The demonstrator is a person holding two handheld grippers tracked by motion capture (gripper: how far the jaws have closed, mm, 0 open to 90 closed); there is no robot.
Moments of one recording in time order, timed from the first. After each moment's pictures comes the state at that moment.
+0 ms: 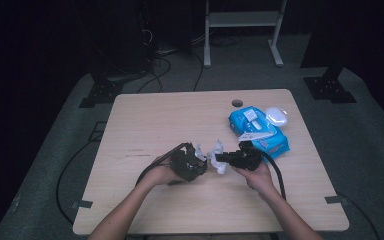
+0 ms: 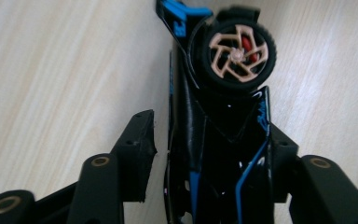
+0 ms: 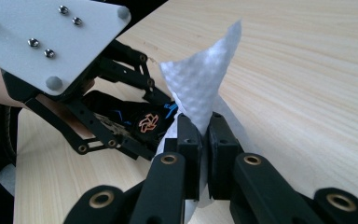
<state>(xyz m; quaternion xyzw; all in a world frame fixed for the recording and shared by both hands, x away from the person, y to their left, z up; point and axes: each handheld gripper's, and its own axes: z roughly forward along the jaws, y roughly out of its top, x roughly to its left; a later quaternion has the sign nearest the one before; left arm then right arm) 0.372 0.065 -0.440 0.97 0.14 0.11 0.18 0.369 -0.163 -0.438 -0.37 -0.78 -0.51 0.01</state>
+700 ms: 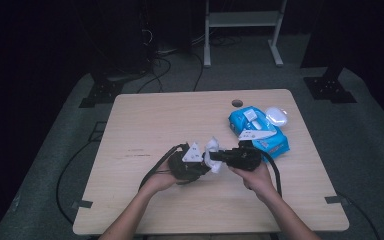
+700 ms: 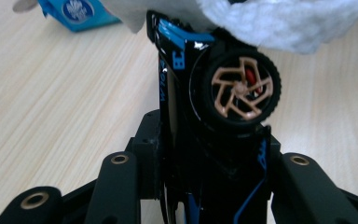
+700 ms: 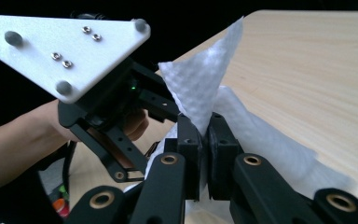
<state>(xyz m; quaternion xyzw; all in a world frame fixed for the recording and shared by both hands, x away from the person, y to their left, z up) 0.348 0.078 -0.420 0.90 0.12 0.14 0.38 0.346 -0.153 -0.399 -0.31 -0.76 -0.57 0.01</state>
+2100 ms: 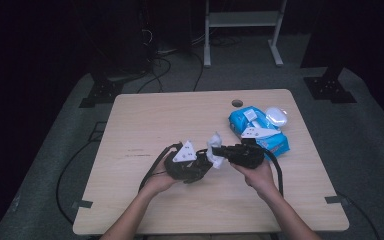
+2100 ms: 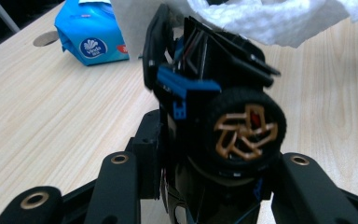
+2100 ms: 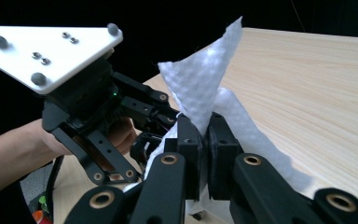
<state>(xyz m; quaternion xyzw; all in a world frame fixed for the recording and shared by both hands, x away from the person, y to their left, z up) 0.344 0.087 -0.418 0.87 0.13 0.14 0.45 0.345 -0.157 -0.388 -0.32 -0.75 -0.58 -0.03</state>
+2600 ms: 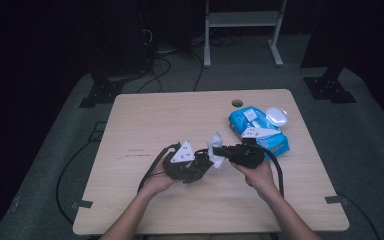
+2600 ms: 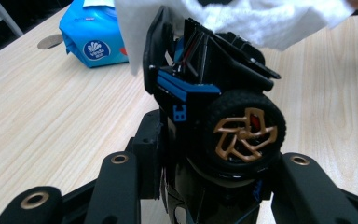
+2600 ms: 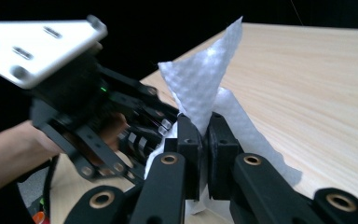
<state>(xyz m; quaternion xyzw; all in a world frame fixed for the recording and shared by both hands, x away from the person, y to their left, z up) 0.343 0.092 -0.419 0.87 0.13 0.15 0.46 0.349 -0.160 -0.395 -0.33 -0.75 -0.58 -0.02</state>
